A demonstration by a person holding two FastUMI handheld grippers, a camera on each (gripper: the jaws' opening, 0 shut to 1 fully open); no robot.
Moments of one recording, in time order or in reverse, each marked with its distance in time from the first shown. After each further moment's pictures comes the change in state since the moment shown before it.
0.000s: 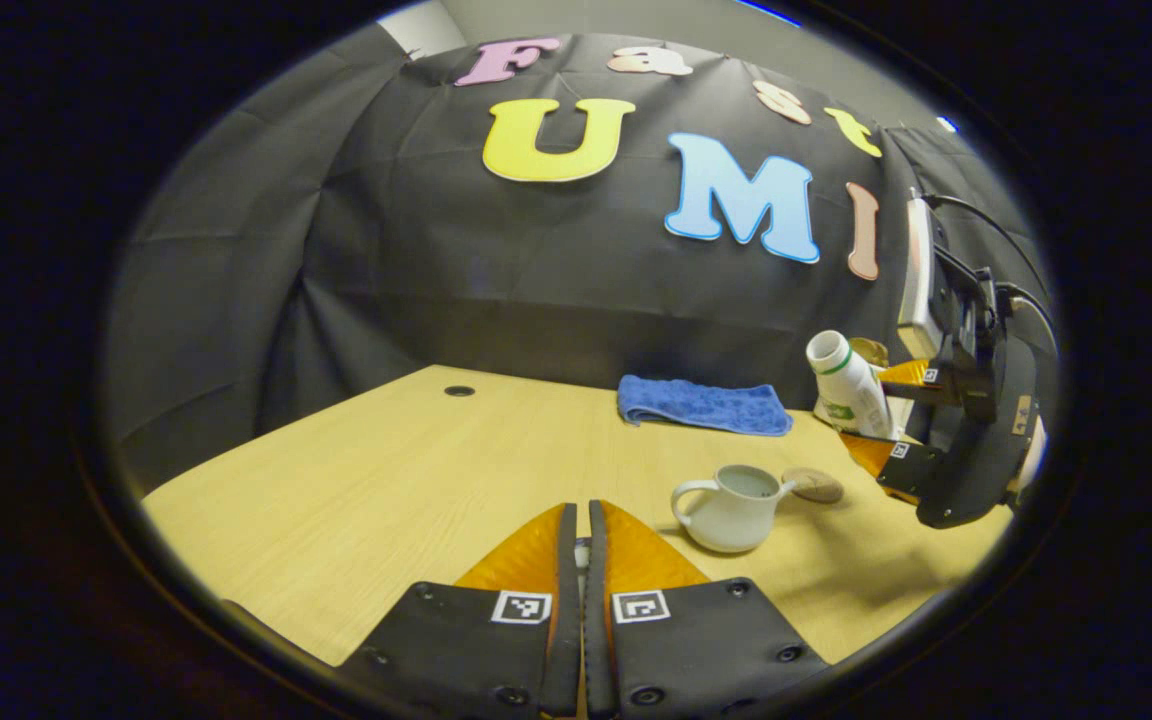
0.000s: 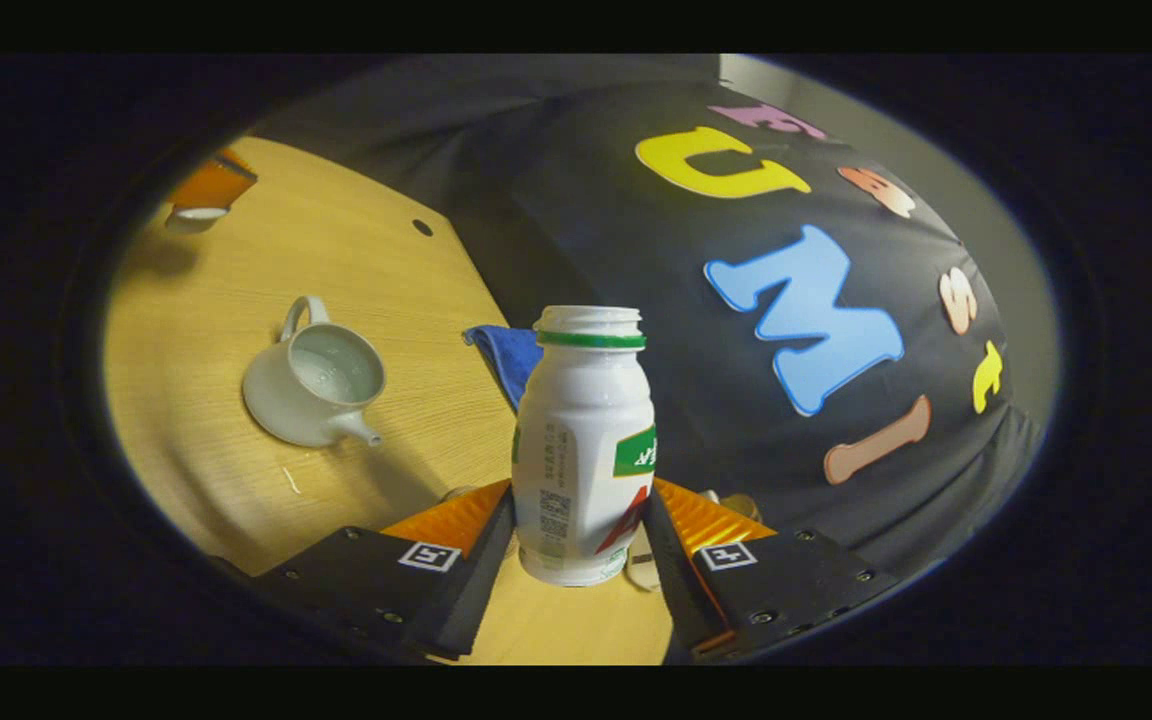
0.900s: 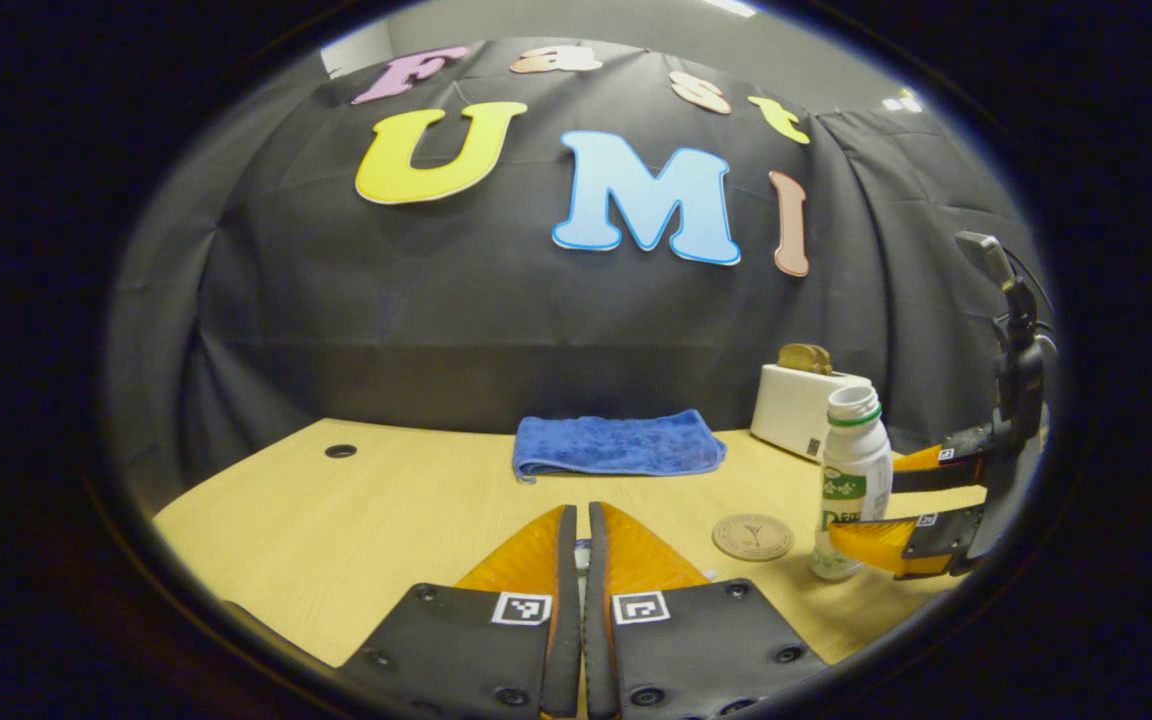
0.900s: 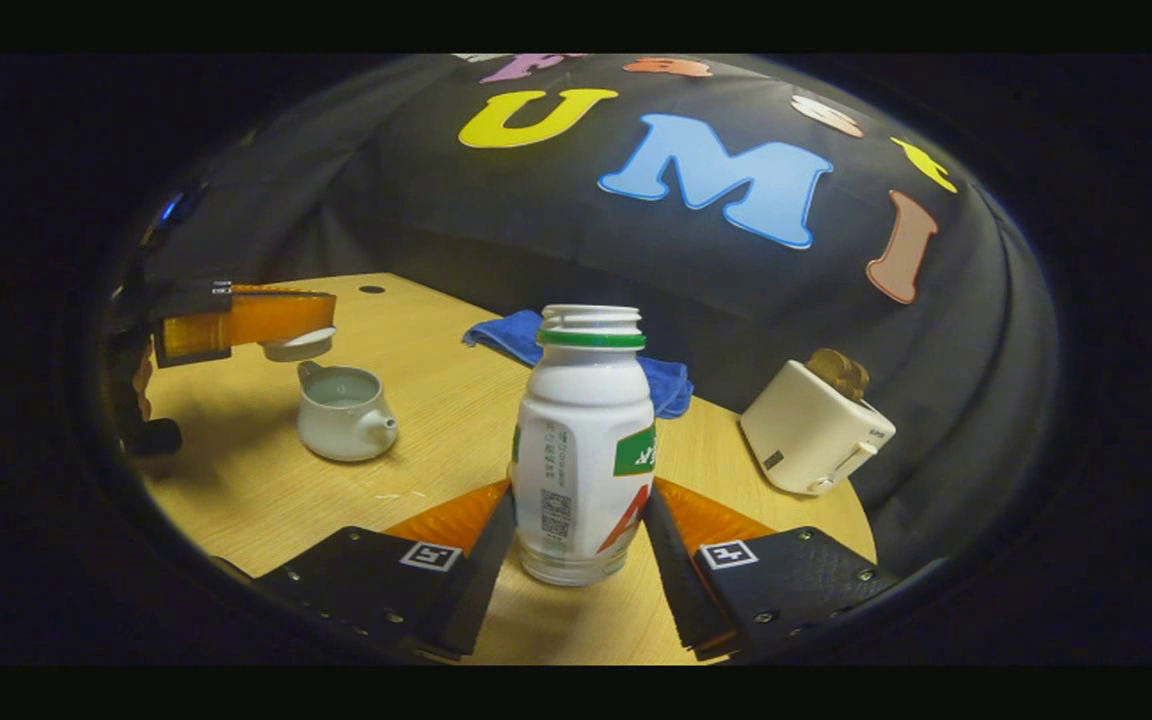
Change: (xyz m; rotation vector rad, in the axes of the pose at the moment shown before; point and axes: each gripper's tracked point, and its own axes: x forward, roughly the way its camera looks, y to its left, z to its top) left arm 0.089 -0.119 0.041 0.107 -0.057 -0.209; right arm -0.023 0.005 -0.059 0.542 0.064 0.202
